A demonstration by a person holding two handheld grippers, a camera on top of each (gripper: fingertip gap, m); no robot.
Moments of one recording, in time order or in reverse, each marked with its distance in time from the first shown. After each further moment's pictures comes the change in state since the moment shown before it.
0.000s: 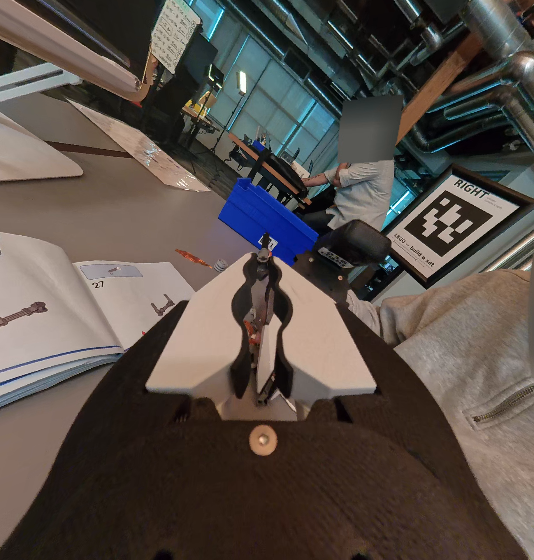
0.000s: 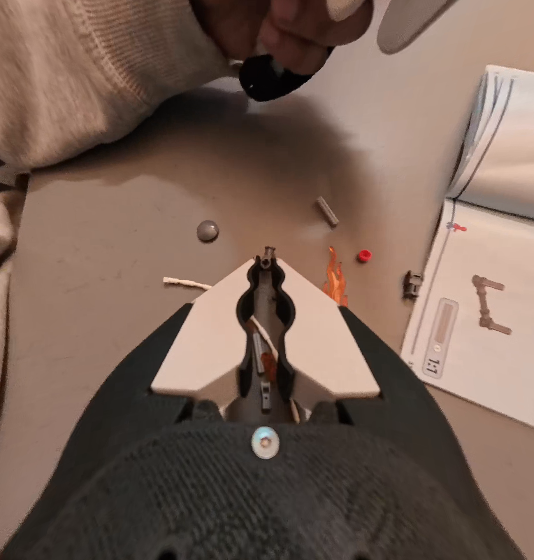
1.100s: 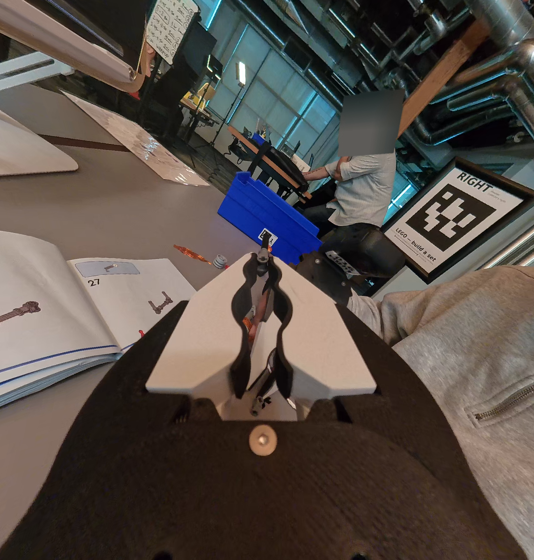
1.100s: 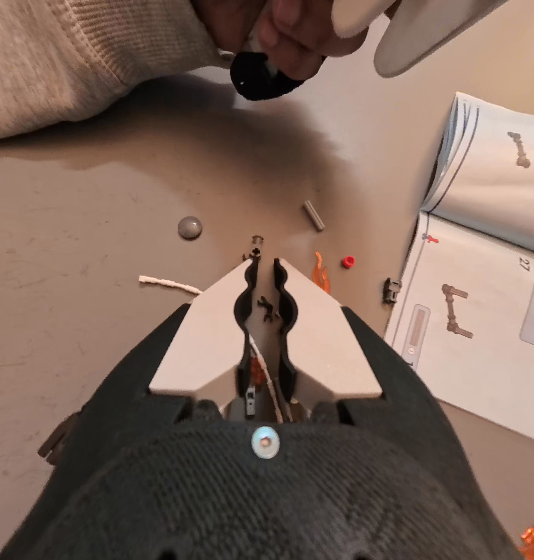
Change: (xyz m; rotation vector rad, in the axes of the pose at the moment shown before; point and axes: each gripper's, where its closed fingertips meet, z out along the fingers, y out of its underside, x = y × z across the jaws) left arm 0.000 0.004 0.003 -0.021 0.000 0.004; right arm 0.010 0.001 0.005 -0.013 0.101 -0.104
